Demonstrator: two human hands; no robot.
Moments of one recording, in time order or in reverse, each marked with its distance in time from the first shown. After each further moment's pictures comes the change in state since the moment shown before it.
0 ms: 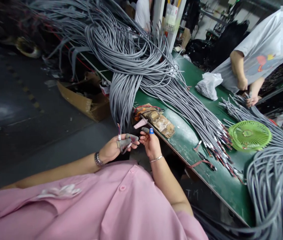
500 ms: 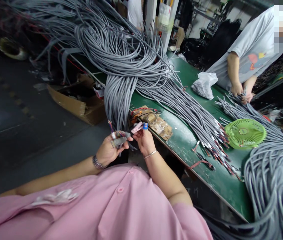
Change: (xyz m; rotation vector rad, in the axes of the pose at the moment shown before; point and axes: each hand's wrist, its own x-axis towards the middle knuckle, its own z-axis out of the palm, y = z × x) left_hand 0.012 0.009 0.004 -0.096 0.193 0.180; right_hand 0.026 -0.002 0.032 -0.030 -0.040 -0.039
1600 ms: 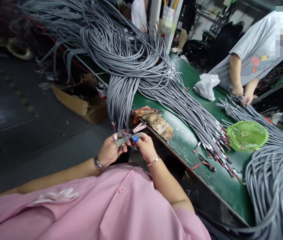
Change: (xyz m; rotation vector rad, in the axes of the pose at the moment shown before) left_hand -0.007 -0.003 0.001 0.096 0.093 -0.004; right_hand -0.035 0.001 -0.005 -0.330 -0.131 -0.087
